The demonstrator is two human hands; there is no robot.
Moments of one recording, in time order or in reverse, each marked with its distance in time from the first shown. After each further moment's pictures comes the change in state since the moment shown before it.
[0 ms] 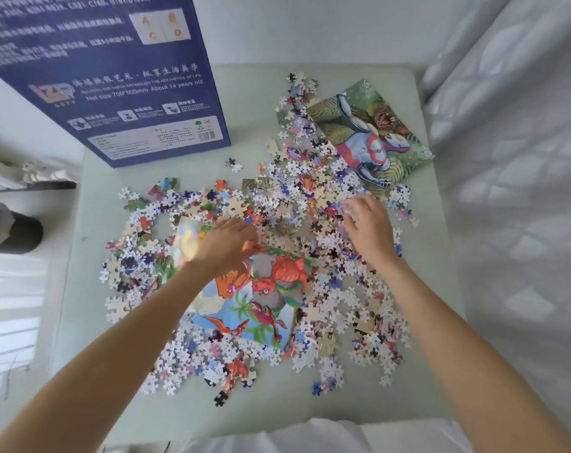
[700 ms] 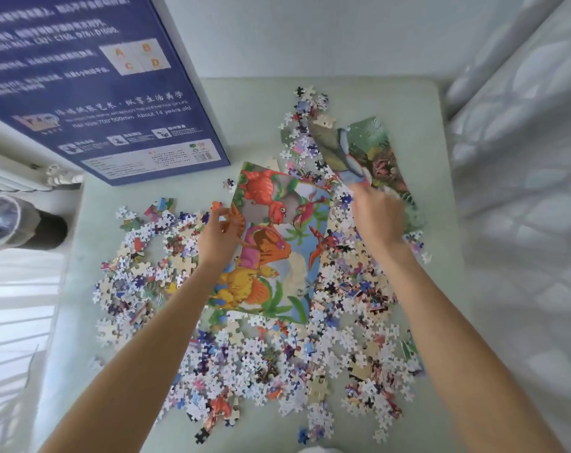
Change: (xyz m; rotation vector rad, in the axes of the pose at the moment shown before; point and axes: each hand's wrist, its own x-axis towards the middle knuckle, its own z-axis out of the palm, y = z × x) left_hand 0.066 0.015 -0.015 -0.745 0.323 -0.833; right_hand 0.098 0.016 -0.004 -0.279 0.062 -0.135
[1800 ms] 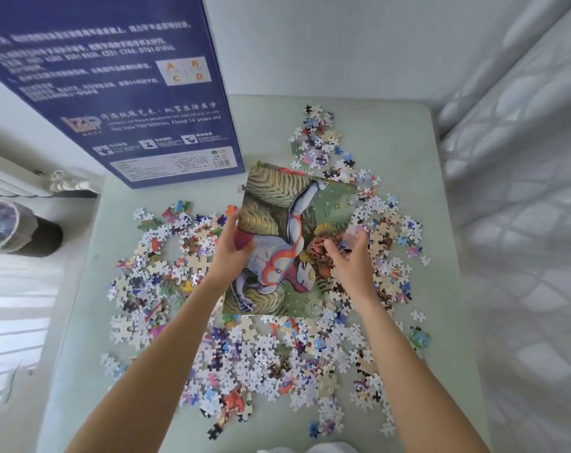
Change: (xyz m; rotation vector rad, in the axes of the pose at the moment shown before) left_hand -0.024 -0.025 -0.023 -0.352 -0.234 0.211; right_hand -0.084 -0.072 -0.010 0.887 -0.214 0.613
